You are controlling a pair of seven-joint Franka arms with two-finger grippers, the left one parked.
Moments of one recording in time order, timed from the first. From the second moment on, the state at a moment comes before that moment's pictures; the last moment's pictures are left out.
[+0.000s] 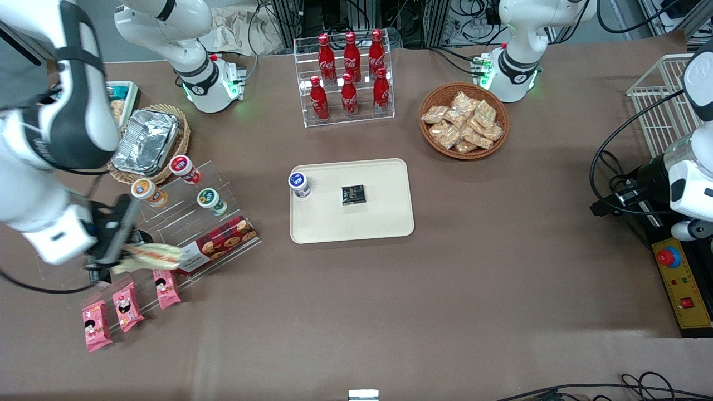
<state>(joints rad) 0.10 0.25 -0.01 -1.62 0.06 1.92 -1.33</state>
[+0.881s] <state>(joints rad) 0.20 0.56 0.39 -1.62 -0.25 2.09 -0.81</state>
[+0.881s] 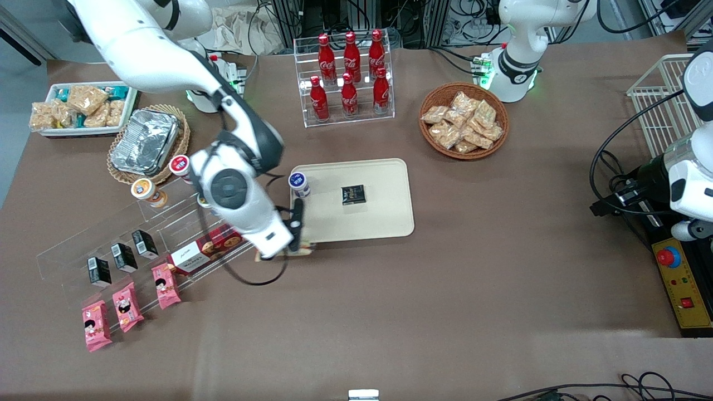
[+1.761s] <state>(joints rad) 0.32 0.73 0.42 -1.63 -0.26 2.29 -0.70</state>
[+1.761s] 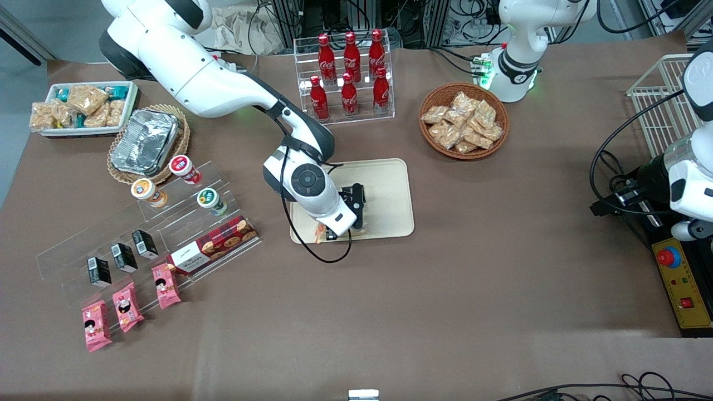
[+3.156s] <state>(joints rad) 0.24 0.34 0.21 -1.58 -0.28 1.82 -0.20</state>
